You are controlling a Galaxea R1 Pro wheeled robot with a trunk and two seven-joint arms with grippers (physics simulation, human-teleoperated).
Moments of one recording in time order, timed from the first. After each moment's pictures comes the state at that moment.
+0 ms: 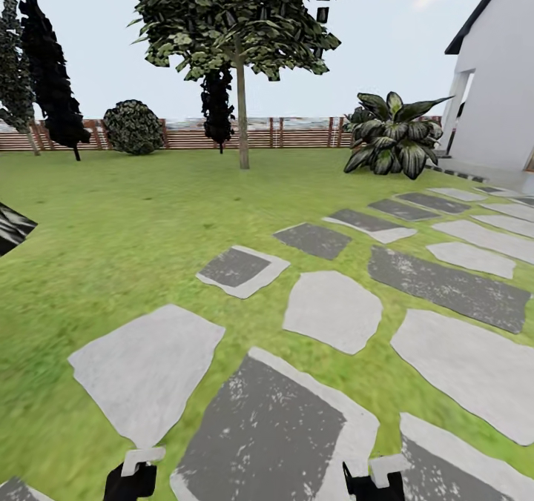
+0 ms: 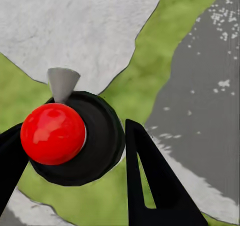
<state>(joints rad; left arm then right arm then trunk) -0.35 0.09 0.05 -0.32 0.02 -0.24 0.03 -0.20 -0.03 0.05 -0.53 0.07 -0.32 -0.01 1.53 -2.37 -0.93</state>
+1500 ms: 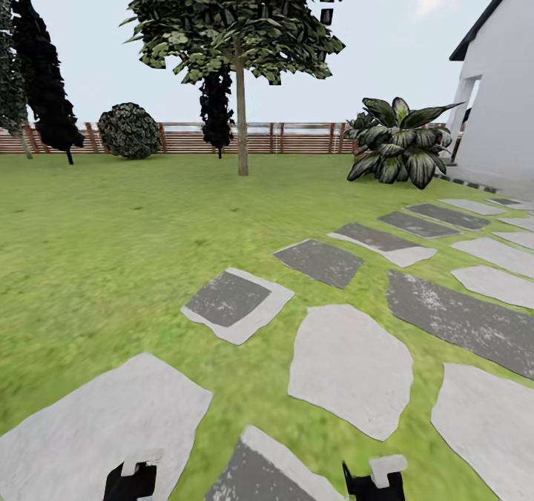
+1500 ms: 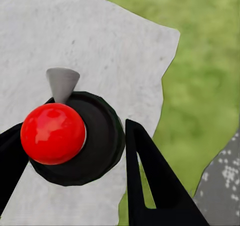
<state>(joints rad) -0.35 0.09 0.05 -0.32 0.02 -0.24 0.03 -0.20 -0.03 0.05 -0.53 0.07 -0.32 -0.01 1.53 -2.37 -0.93</state>
